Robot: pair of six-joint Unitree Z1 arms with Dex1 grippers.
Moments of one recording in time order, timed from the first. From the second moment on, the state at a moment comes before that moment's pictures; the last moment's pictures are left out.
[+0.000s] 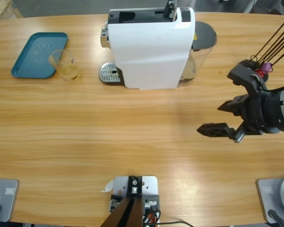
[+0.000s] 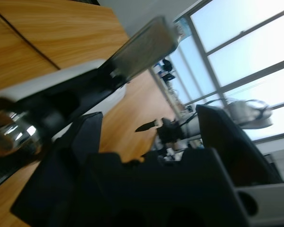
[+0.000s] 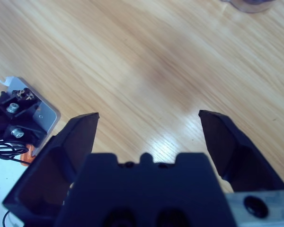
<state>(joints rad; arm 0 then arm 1) -0.41 1.58 -1.13 -0.07 -0.87 -0.62 0.79 1.36 -0.82 0.55 0.14 0.17</state>
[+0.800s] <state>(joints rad) -0.65 1.20 -1.17 0.78 0.11 0.09 0.29 1.27 -1.10 0.82 -0.05 0.22</state>
